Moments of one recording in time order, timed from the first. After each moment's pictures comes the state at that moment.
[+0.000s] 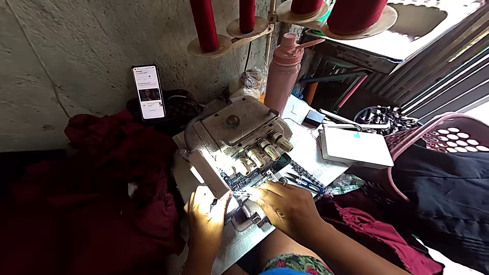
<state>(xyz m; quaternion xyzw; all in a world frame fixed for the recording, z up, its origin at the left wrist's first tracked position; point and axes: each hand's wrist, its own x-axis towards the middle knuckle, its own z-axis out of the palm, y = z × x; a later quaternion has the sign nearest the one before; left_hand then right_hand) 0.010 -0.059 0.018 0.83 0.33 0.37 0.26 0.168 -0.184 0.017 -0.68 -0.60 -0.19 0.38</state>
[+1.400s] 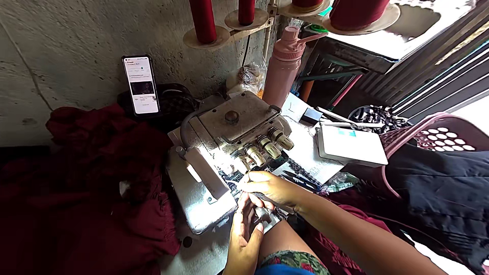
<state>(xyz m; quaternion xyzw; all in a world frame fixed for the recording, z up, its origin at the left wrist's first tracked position) 0.017 -0.135 -0.028 0.56 0.20 0.29 0.75 0.199 -0.151 0.026 -0.51 -0.30 0.63 0.50</state>
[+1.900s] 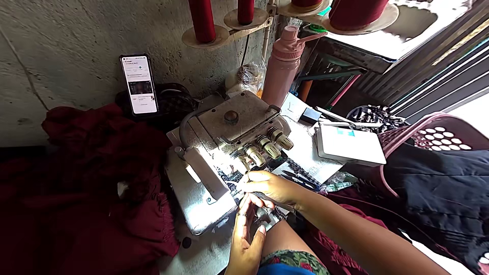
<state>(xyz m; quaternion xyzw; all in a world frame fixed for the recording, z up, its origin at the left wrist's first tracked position) 0.016 -0.136 -0.042 0.58 0.17 0.30 0.74 0.203 -0.151 0.026 -0.50 -0.31 0.64 0.49</state>
